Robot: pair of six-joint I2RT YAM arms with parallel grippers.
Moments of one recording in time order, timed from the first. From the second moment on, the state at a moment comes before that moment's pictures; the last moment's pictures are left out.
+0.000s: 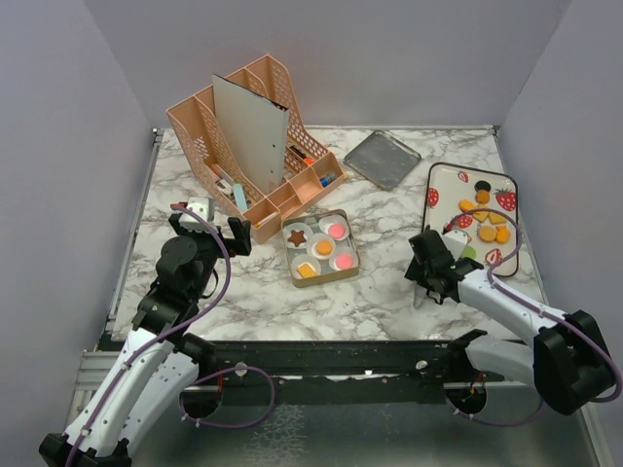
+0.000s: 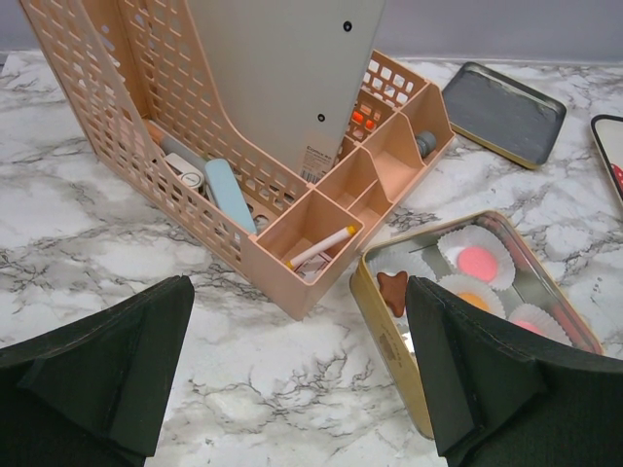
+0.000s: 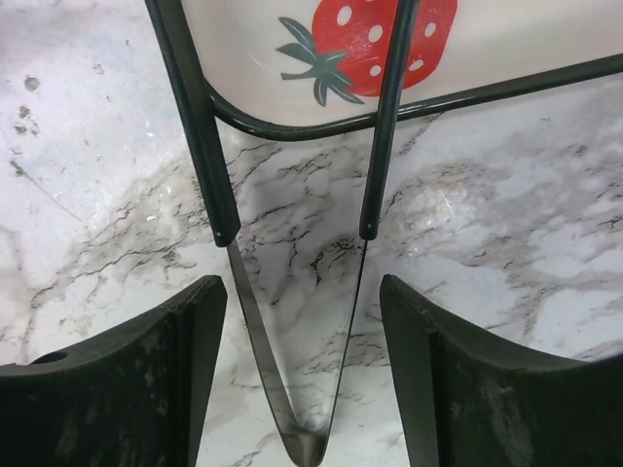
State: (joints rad) left arm -0.42 0.54 0.59 -0.18 -0.23 -0.17; right arm 0.45 1.14 0.50 -0.47 0.48 0.82
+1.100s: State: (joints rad) left arm -0.41 0.52 0.59 -0.18 -0.23 -0.18; right arm 0.42 1.72 1.24 -0.26 0.26 0.21
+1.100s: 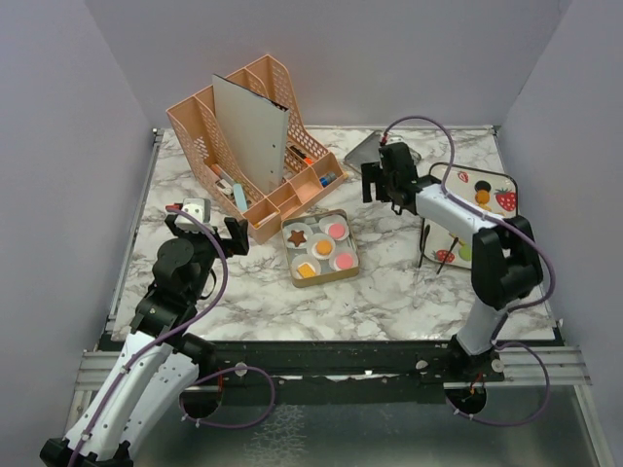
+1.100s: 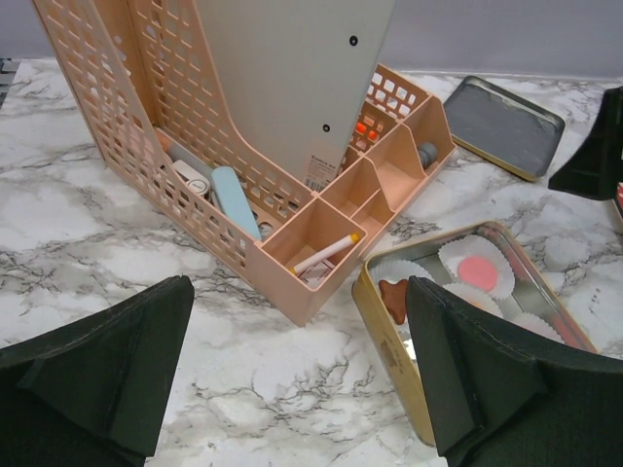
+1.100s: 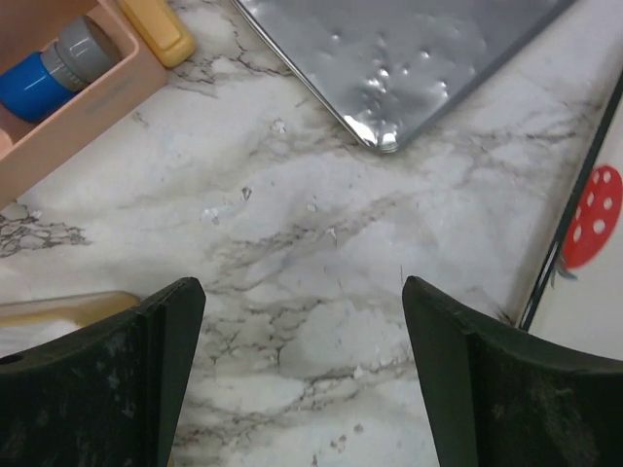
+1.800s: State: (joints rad) left arm -0.40 0.50 0.59 -0.18 -0.19 -0.18; right arm 0.32 2.26 1.76 -0.28 0.07 0.03
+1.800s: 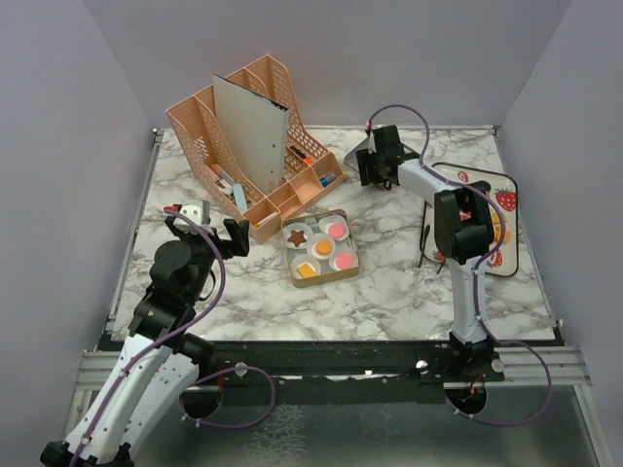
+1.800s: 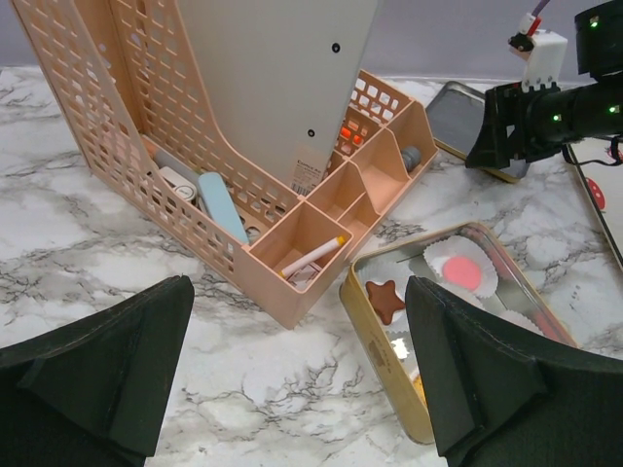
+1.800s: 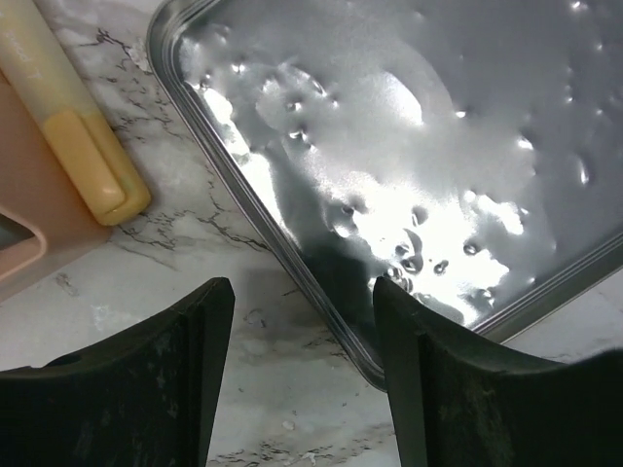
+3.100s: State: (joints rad) left arm -0.40 0.46 0.59 -0.18 -0.19 -0.26; right arm 0.39 1.81 1.28 -0.24 -0.04 0.26
